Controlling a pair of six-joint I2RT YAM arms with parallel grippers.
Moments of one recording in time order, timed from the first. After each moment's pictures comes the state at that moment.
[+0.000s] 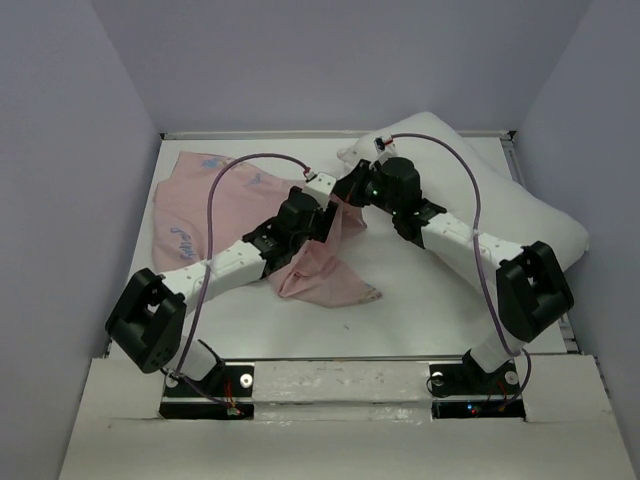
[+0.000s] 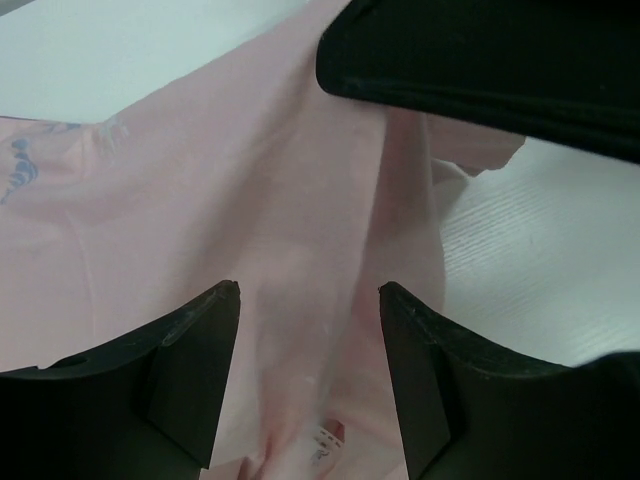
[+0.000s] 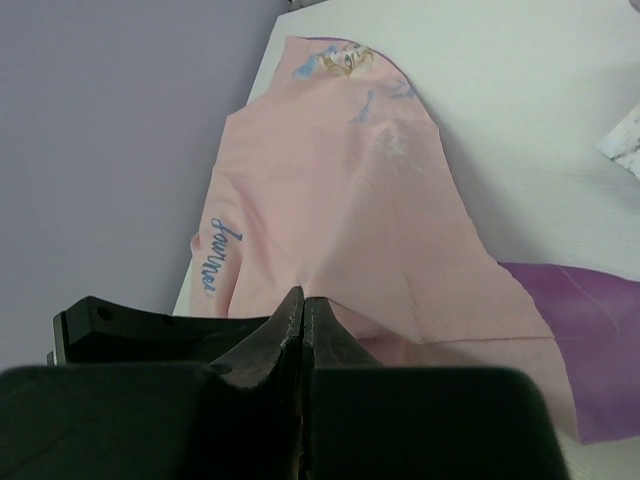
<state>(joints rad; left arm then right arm) -0.74 1.46 0.94 0.06 -0.33 -0.05 0.57 1.62 1.12 0.30 -0.19 0.76</state>
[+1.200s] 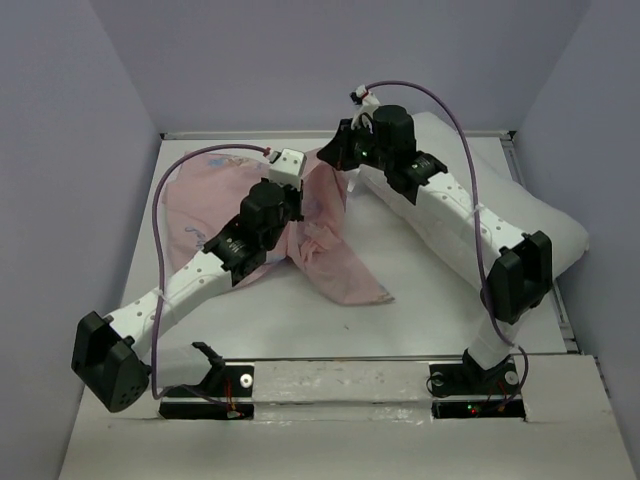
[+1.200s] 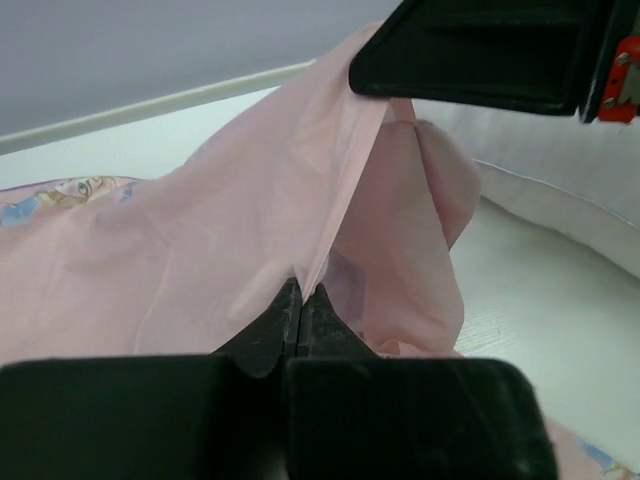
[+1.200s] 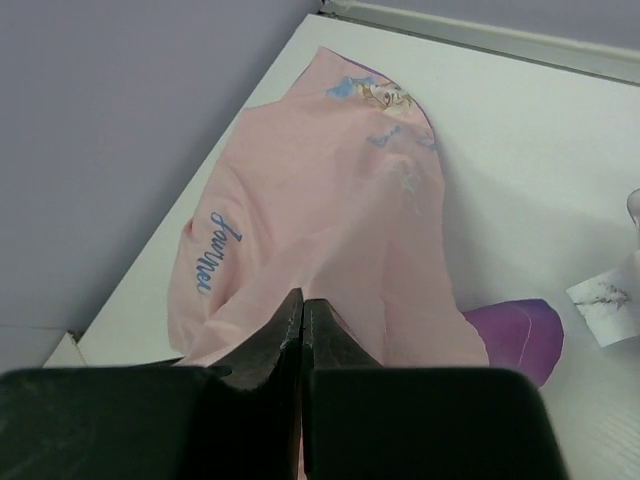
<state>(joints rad) -0.71 1.19 0.98 0.02 -0.38 -0.08 0.55 1.77 1.67 -0.14 -0.26 0.41</state>
